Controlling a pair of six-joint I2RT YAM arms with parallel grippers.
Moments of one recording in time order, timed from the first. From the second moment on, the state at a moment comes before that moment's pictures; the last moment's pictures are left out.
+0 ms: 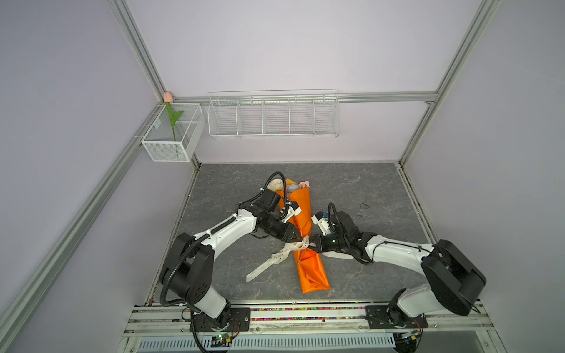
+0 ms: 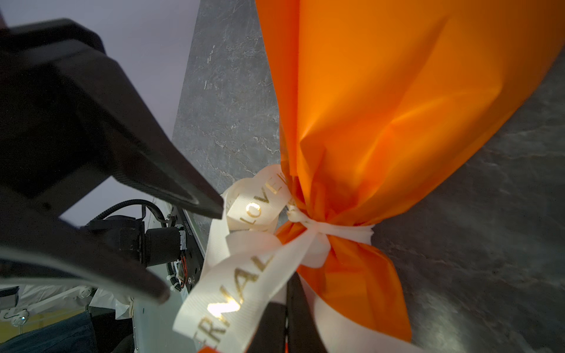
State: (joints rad) left arm -0.58 1.60 1.08 -0.66 0.76 -0.05; right arm 0.72 1.48 0.67 0.09 -0.53 0.65
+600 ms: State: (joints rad) left arm -0.61 1.65 1.12 -0.72 0.76 0.00; right arm 0.72 1.48 0.67 0.09 -0.53 0.65
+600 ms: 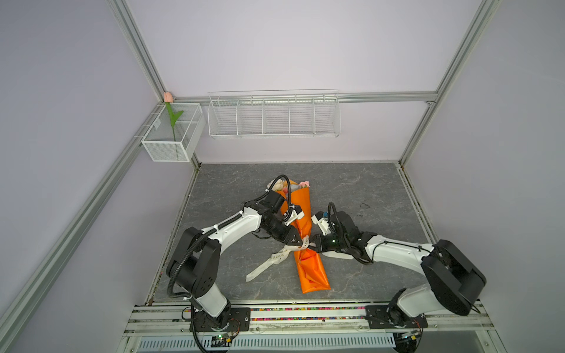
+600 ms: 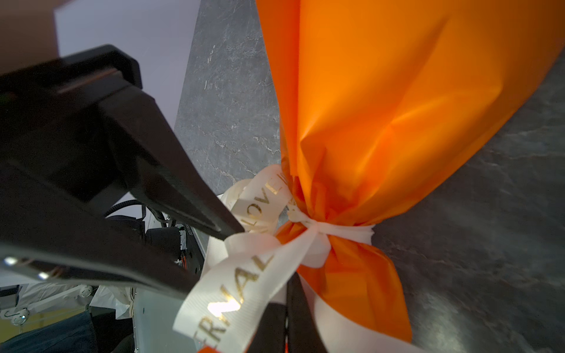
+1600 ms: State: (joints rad) left arm -0.61 1.66 1.14 -0.73 0.73 0.02; right arm 0.72 1.48 0.67 0.07 -0.53 0.65
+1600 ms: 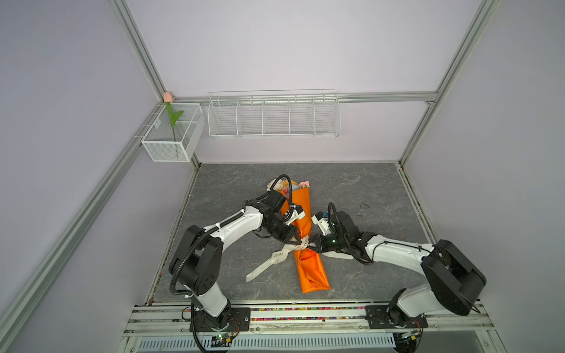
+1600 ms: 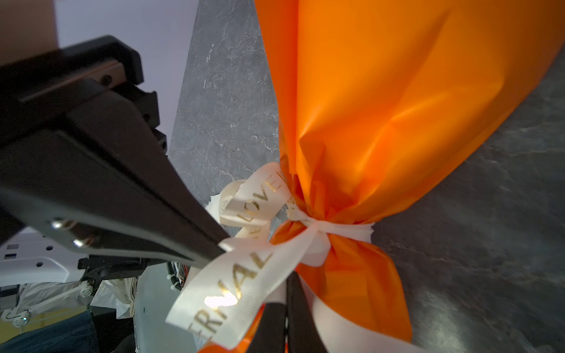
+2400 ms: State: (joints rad) left arm -0.60 1.56 1.14 -0.62 0.61 -0.11; right arm 0.92 1.20 0.72 -0.16 -0.19 0.61
